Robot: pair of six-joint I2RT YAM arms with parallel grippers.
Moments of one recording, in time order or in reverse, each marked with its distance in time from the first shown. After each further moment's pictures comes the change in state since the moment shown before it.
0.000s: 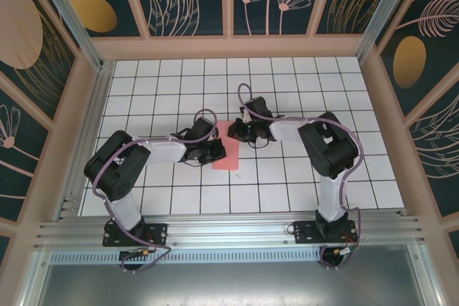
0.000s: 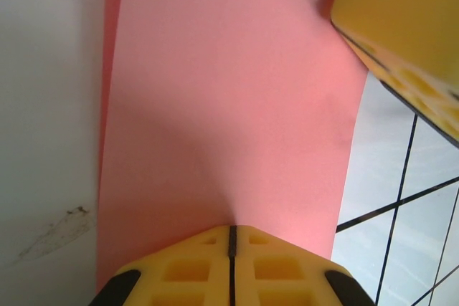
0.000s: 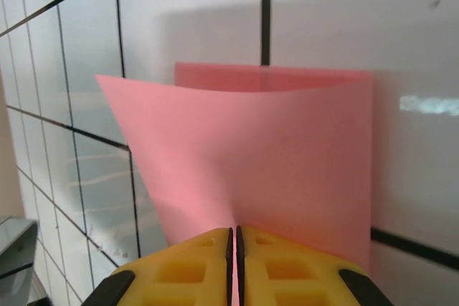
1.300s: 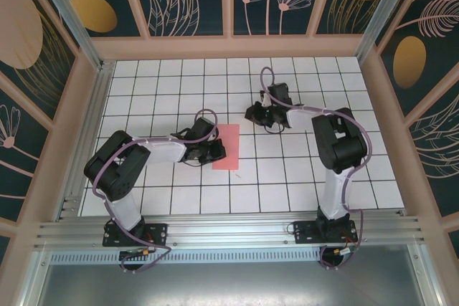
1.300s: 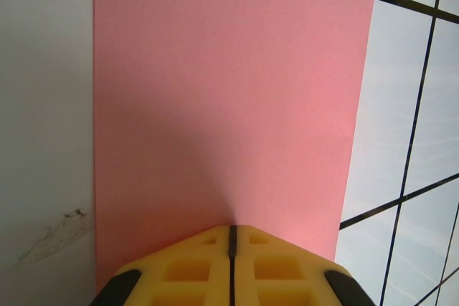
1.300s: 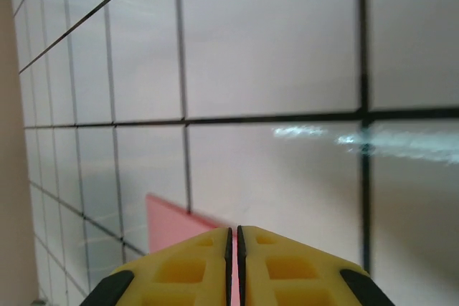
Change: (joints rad) left arm 0.000 0.000 0.001 -0.003 -0.003 0.026; right arm -0.183 -0.028 0.043 -0.014 -0.053 -0.077
